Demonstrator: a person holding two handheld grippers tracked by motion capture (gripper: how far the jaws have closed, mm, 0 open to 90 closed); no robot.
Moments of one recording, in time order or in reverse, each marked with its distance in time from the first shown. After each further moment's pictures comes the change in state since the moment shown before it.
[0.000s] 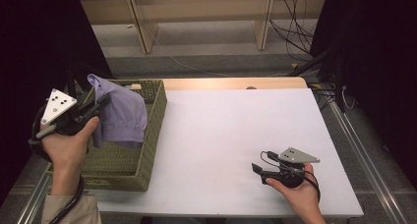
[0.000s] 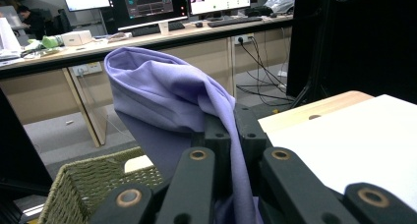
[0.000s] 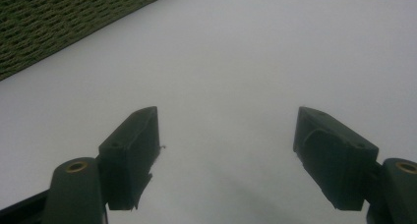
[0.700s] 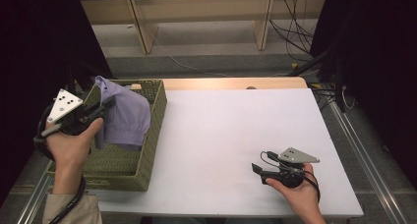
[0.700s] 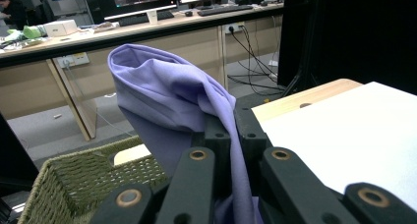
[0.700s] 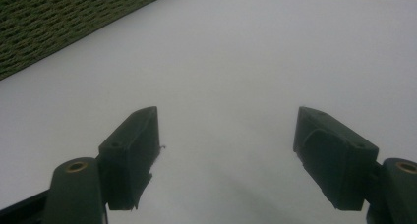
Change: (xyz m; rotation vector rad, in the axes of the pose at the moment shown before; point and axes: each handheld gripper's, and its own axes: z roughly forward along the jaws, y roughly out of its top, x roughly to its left) left arm -0.001 -0.004 0.007 0.047 -0.039 0.008; right arm 0.000 0.000 0.000 0.001 0.001 -0.003
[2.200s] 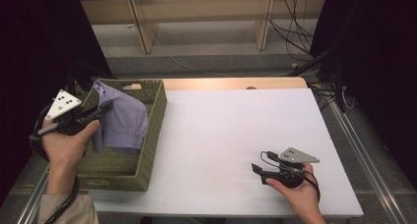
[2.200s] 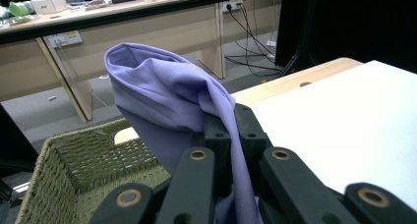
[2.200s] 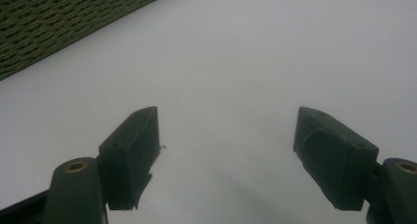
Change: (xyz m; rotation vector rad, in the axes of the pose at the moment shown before) left arm 0.012 -0.006 0.000 0.084 -0.023 -0.002; right arm 0.000 0.000 0.000 0.000 0.001 0.001
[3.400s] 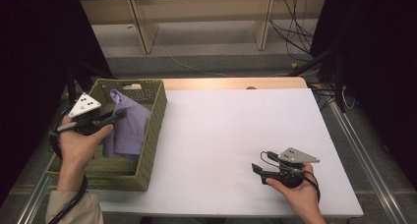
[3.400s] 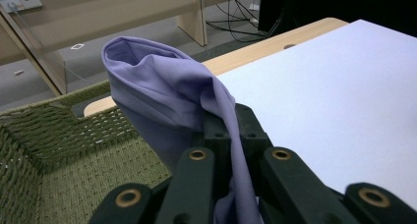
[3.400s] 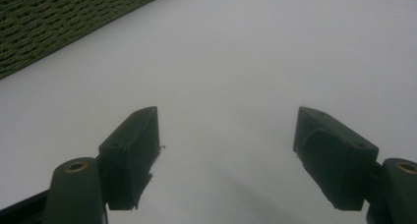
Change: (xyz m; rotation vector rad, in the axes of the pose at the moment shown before) left arm -0.009 -0.015 0.028 0.145 -0.077 0.017; right arm 0.000 0.000 0.000 0.002 0.000 0.001
